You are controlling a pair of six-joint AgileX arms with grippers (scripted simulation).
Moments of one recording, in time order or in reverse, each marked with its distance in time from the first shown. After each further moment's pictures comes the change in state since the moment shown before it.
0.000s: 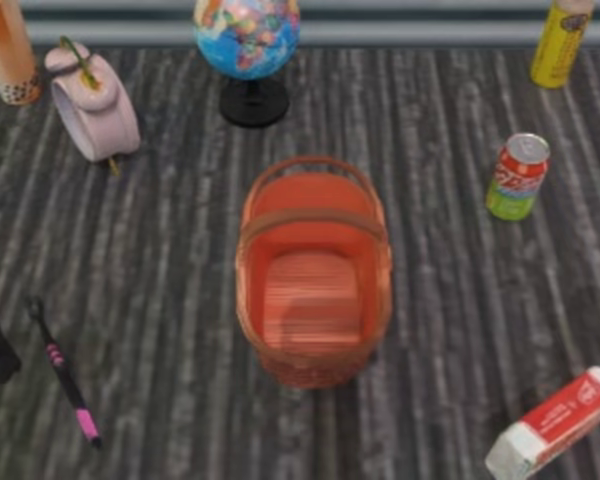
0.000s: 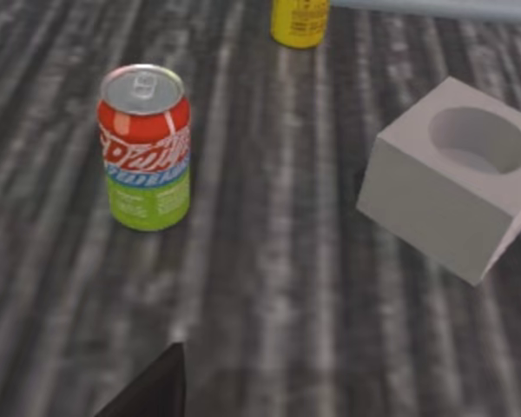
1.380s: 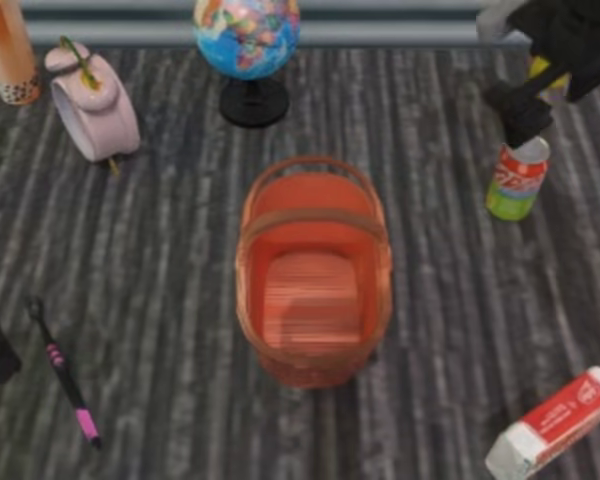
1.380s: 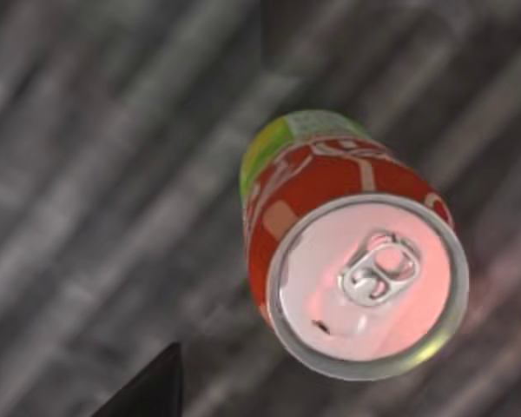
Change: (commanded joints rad) left arm 0.000 0.000 0.000 0.000 0.000 0.000; right arm 0.157 1.968 2.015 -1.088 0.000 -0.429
